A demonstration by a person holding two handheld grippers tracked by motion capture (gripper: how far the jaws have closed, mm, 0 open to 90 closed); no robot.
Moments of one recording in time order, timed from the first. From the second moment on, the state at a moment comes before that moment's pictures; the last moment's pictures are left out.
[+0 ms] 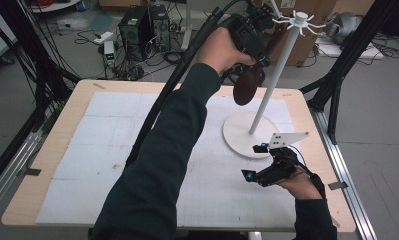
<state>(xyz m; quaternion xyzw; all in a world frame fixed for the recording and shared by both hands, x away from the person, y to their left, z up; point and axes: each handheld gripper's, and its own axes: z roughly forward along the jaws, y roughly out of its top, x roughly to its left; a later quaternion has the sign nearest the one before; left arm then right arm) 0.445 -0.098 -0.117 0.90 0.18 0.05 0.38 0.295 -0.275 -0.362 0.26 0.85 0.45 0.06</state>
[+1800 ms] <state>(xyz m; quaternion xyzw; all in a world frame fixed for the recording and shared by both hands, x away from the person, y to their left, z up) 0.405 -0.059 -0.129 0.89 0.18 0.04 0.41 0.288 -0.275 -0.352 0.25 0.84 0.47 0.06</state>
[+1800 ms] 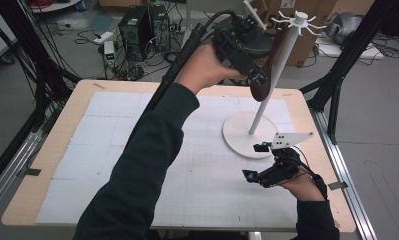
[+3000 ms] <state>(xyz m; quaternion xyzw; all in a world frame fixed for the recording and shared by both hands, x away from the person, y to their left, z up) 0.339 0.084 -0.223 0.86 0.24 0.06 0.44 0.291 -0.257 -0.344 0.24 0.83 0.50 0.05</state>
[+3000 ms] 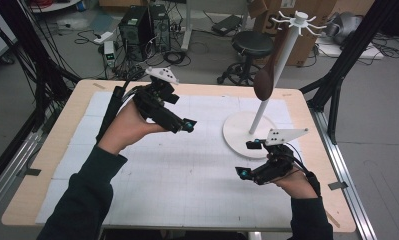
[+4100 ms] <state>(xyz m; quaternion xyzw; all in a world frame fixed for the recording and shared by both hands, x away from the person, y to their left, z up) 0.287 0.184 -0.318 0.81 0.28 0.06 0.51 0.281 -0.245 -0.348 0.26 0.81 0.52 0.06</state>
